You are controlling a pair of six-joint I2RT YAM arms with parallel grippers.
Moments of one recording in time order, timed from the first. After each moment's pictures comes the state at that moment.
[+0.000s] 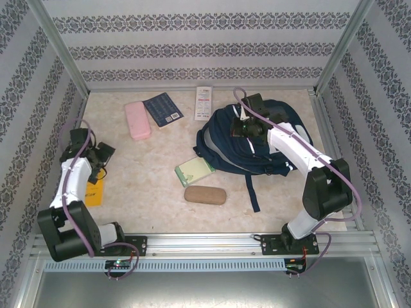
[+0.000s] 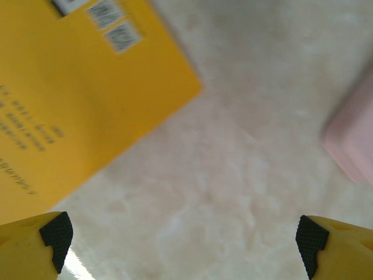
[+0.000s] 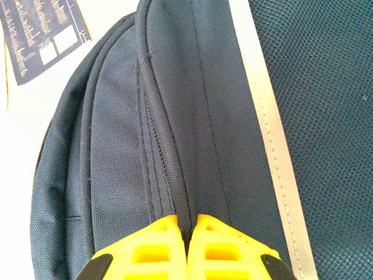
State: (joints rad) left arm 0.39 1.27 0.86 -0.72 0.05 -0.81; right arm 0.38 1.63 1.32 -0.60 -0.11 0.42
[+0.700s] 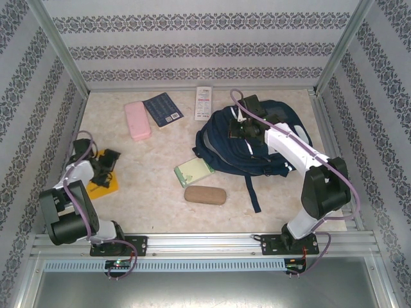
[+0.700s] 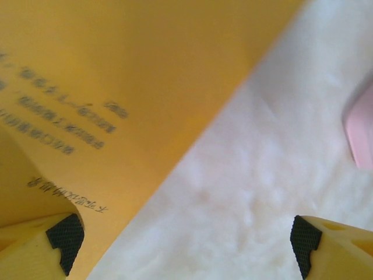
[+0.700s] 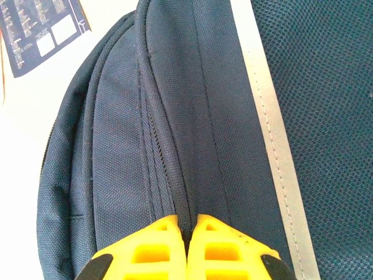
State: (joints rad) left arm 0.35 1.39 0.69 -0.41 0.31 -0.92; right arm 0.41 1.65 1.32 -0.60 -0.10 0.44
